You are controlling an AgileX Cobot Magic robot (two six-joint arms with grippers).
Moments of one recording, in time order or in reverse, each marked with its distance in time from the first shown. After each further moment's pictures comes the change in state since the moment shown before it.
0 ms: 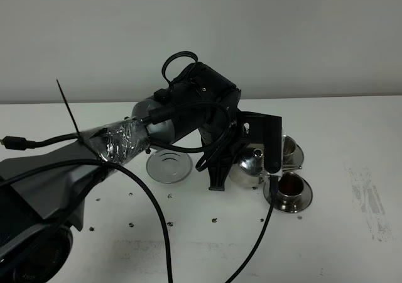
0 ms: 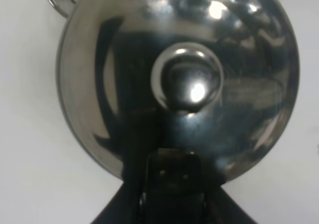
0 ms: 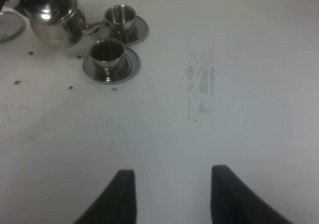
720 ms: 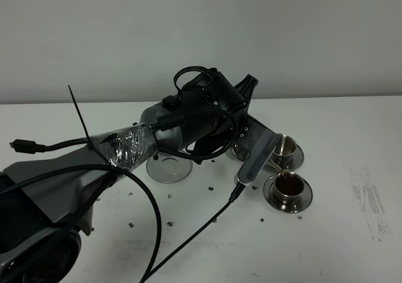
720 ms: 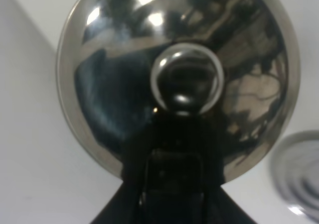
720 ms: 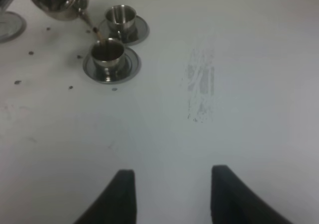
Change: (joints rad) left arm -0.020 0.024 0.000 0.290 -0.158 0.359; right arm 0.000 0.000 0.000 0.000 0.000 0.000
